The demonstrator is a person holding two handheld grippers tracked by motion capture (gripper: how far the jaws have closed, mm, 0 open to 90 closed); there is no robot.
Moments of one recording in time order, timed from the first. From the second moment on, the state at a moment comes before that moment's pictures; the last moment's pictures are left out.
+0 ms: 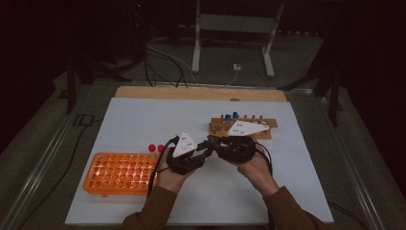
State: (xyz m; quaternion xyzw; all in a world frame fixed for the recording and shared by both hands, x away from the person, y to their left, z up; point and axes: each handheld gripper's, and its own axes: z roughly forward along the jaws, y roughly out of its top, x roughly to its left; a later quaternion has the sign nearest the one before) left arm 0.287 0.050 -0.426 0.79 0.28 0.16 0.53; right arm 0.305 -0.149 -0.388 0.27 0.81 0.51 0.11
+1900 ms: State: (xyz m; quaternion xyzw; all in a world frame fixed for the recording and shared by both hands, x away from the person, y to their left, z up) left arm 0.255 0.198 -0.424 0.72 0.39 0.23 0.53; right arm 0.289 -0.261 -0.429 0.41 0.74 0.49 0.22
